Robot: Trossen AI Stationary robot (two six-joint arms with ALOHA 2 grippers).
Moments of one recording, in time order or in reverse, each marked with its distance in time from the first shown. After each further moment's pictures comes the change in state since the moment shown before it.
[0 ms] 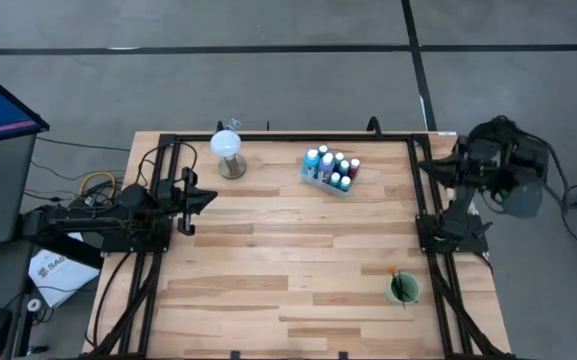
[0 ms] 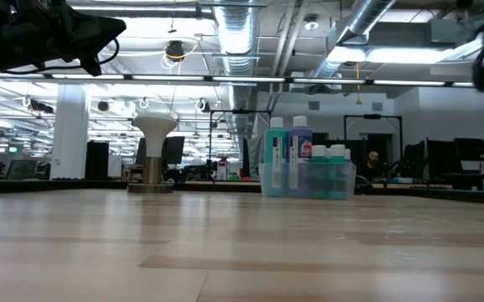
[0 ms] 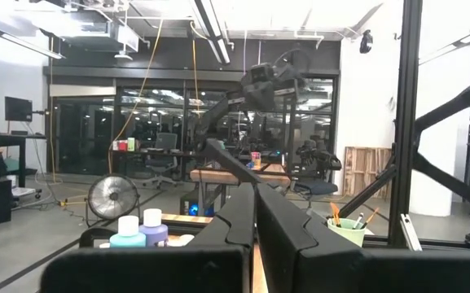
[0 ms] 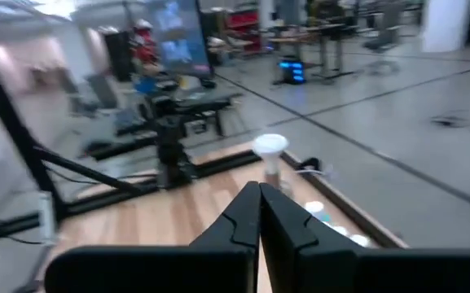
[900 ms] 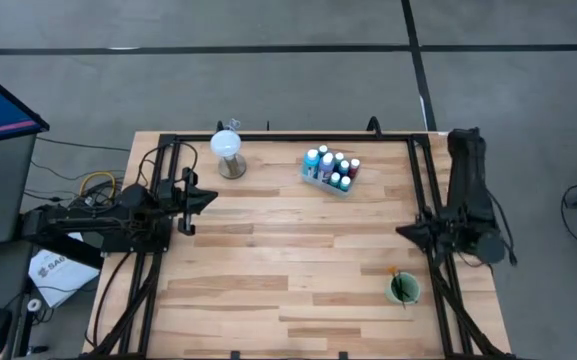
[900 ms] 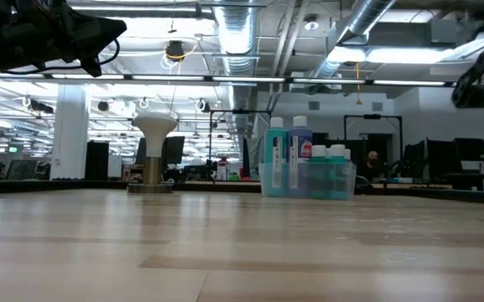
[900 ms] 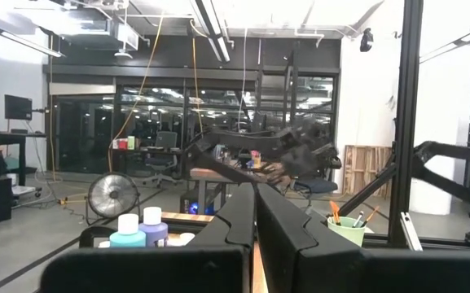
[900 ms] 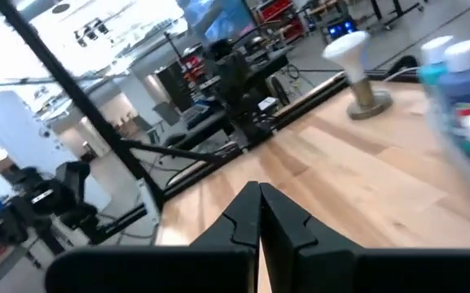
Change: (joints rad) left arm 0.000 0.005 0.000 0.000 0.000 0.000; right arm 0.188 -0.183 -0.872 1.131 0.076 -0.046
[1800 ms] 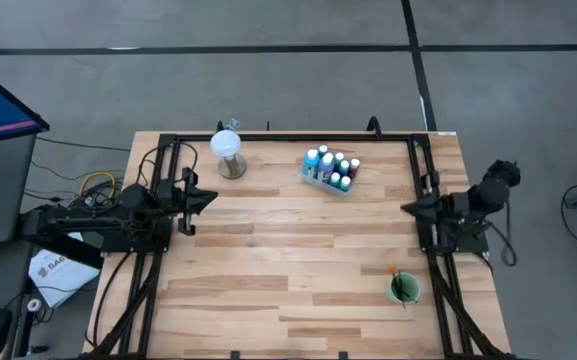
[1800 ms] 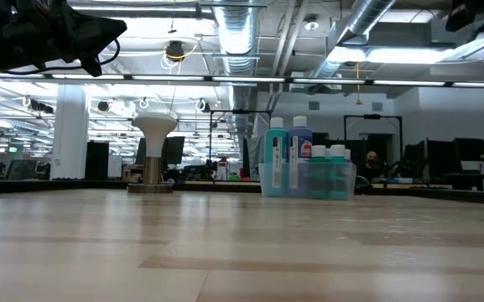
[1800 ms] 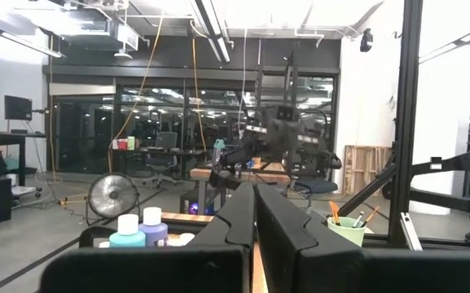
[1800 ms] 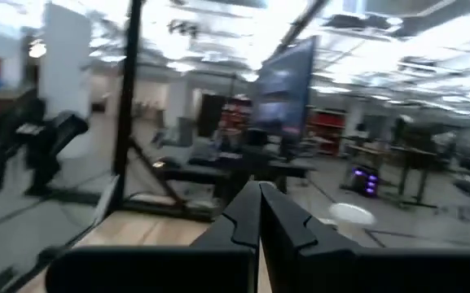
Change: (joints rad) left arm -0.003 0.005 0.000 0.006 -0.003 0.000; right arm -0.716 -0.365 0.015 0.309 -0.907 -1.277
